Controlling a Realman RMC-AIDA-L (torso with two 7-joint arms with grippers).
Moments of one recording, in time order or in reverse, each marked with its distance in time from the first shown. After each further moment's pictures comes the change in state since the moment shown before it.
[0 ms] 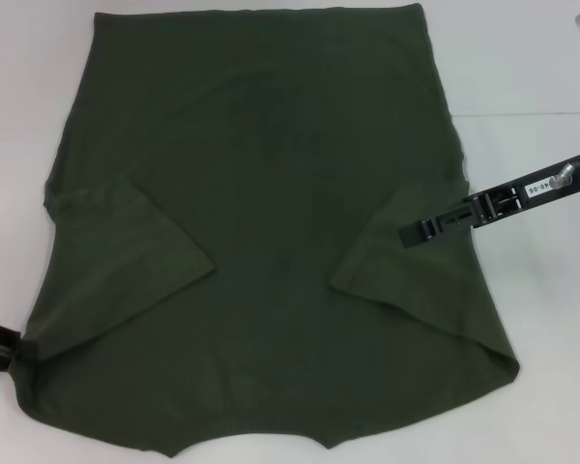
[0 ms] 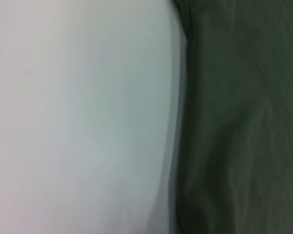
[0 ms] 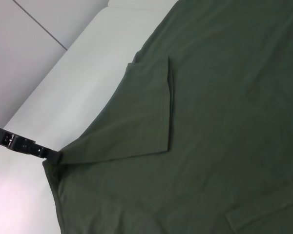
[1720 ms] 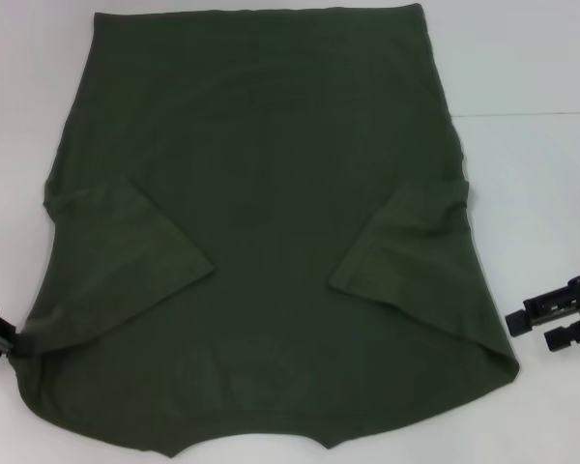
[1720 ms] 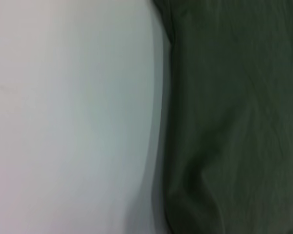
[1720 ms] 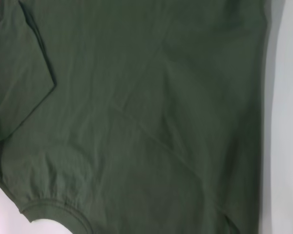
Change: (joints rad) left arm -0.028 0.006 0.000 0.000 0.013 0.018 0.002; right arm -0.135 -0.092 -0.008 0.089 -0.121 -0.061 0.342
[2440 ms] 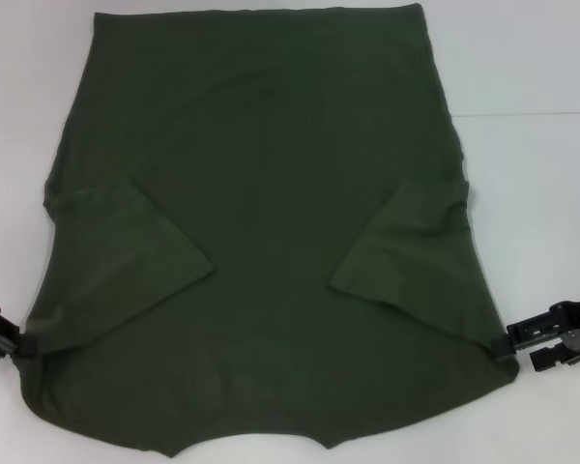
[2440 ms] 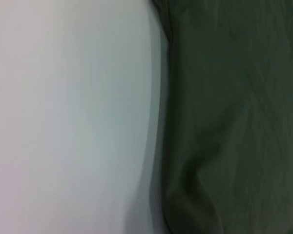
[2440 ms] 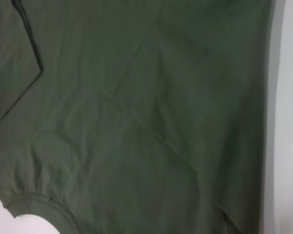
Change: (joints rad) left arm -0.002 -0.005 0.000 -0.003 0.000 -0.005 0.003; right arm -0.008 0.041 0.002 0.038 -0.029 0.065 -0.046
